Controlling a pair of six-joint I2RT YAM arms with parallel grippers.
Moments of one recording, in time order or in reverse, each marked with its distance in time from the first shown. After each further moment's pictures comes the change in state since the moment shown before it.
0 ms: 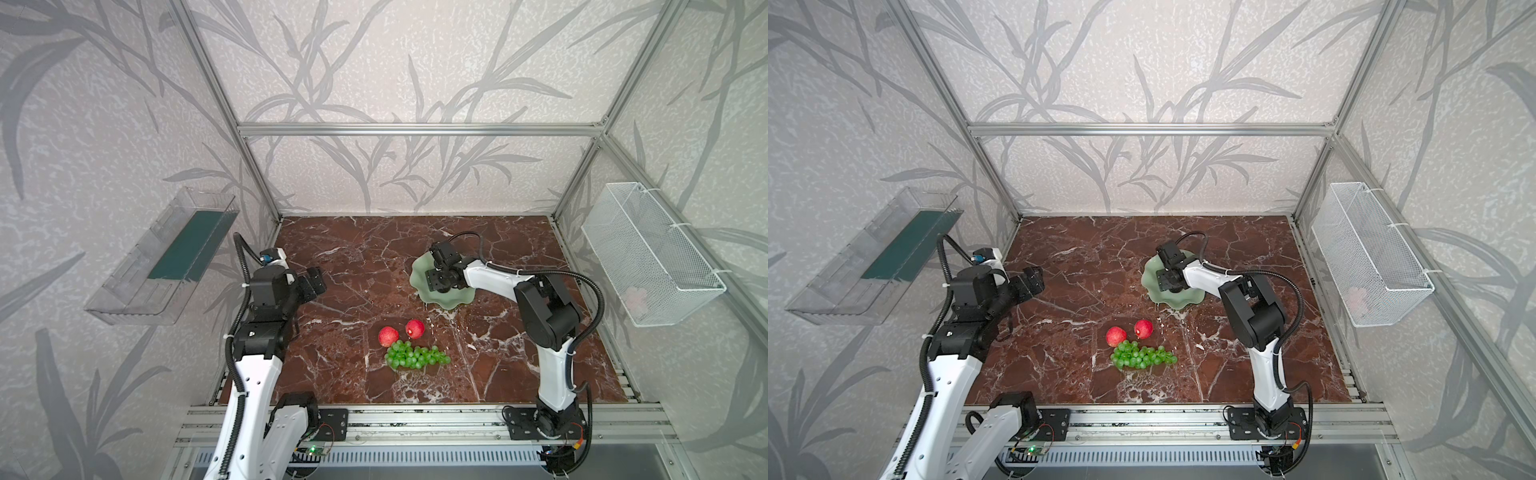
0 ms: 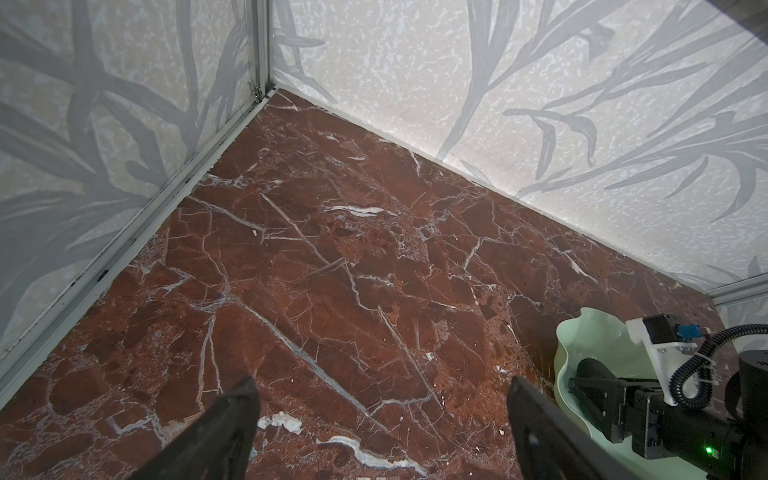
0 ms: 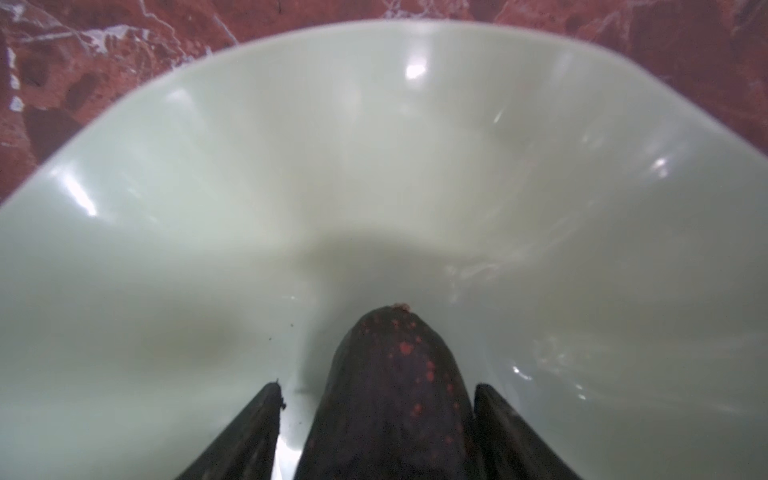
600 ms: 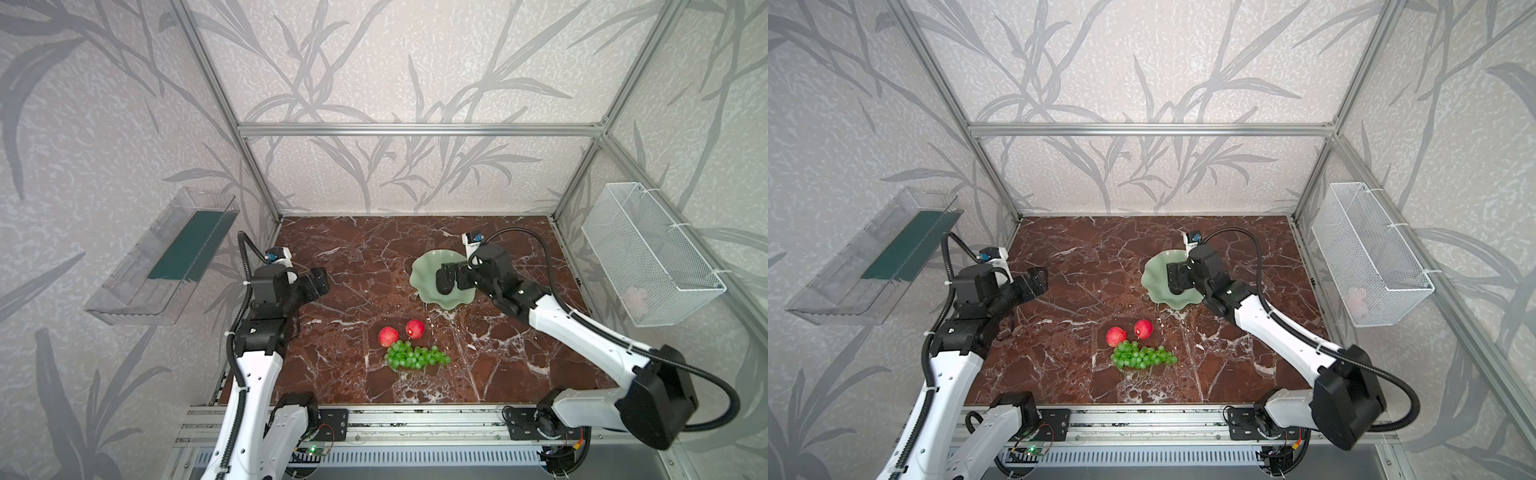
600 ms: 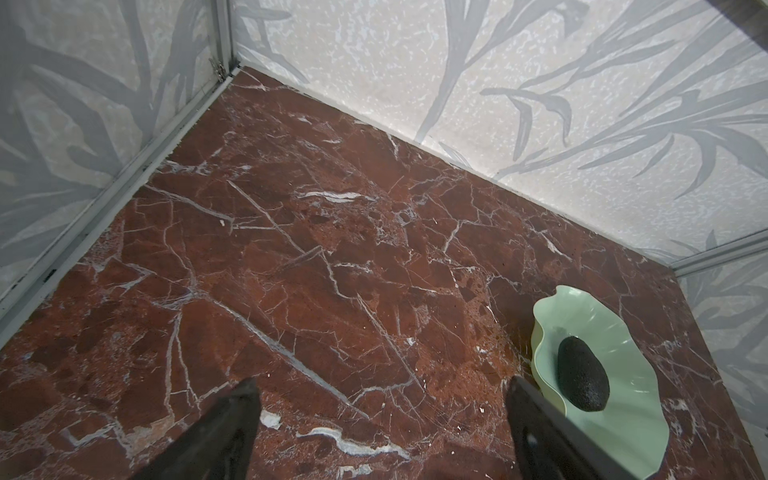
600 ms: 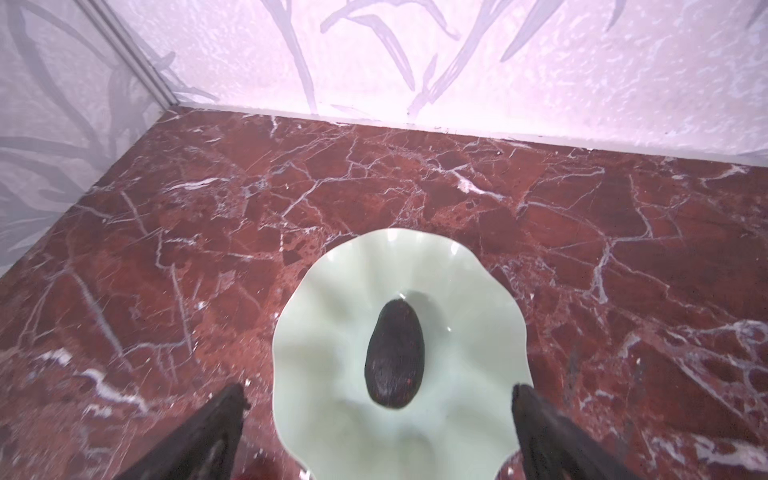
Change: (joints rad) left arm 0.003 0.041 0.000 0.002 0.126 0.008; right arm 0.032 -0.789 -0.488 0.214 -0.008 -0.002
